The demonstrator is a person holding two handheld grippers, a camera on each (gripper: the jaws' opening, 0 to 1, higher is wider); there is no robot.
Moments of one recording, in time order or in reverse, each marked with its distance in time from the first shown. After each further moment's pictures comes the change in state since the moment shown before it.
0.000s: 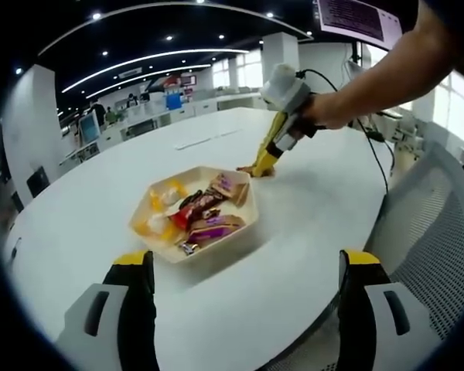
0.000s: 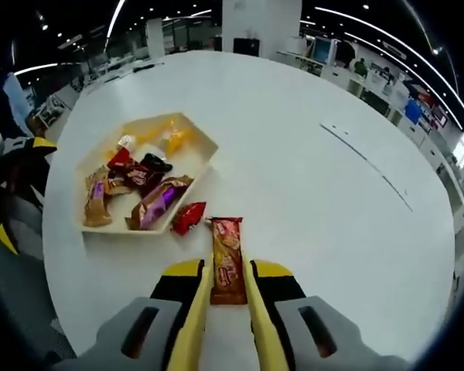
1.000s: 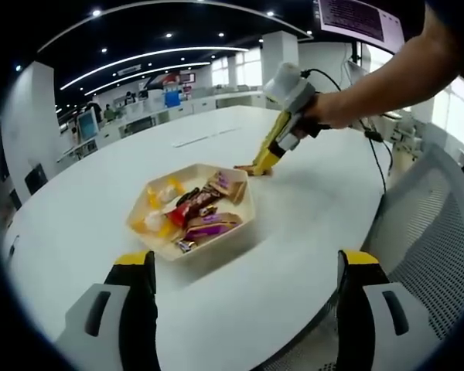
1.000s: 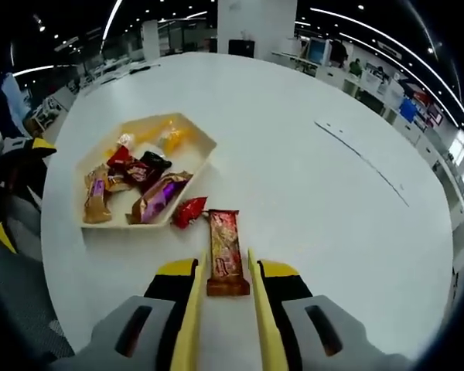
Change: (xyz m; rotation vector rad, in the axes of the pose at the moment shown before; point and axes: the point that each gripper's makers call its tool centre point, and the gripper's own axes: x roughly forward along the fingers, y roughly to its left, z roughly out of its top) left arm 0.001 -0.002 -0.002 -0.009 0.010 -0.011; right arm 0.001 0.003 -0.005 0.015 -0.004 -0.018
